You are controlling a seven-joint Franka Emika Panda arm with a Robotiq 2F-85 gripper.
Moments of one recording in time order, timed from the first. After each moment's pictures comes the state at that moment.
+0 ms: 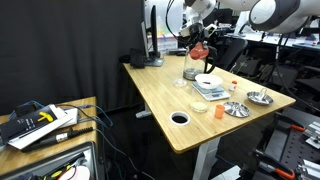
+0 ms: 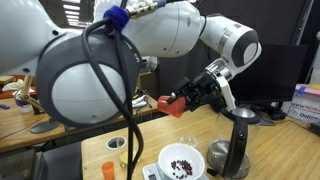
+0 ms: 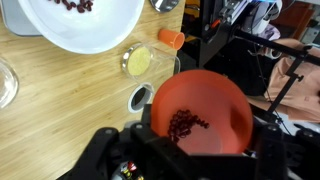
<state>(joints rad) -0.36 1.27 0.15 -0.37 0.28 0.84 -1.37</state>
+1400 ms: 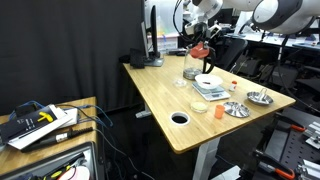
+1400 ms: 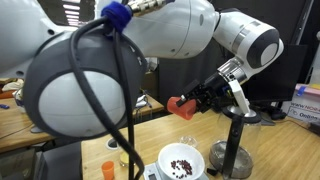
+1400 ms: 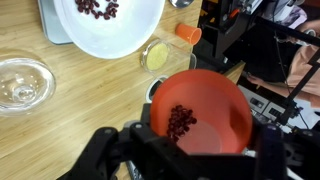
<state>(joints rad) -0.43 1.28 0.19 -0.36 0.30 0.92 -1.37</state>
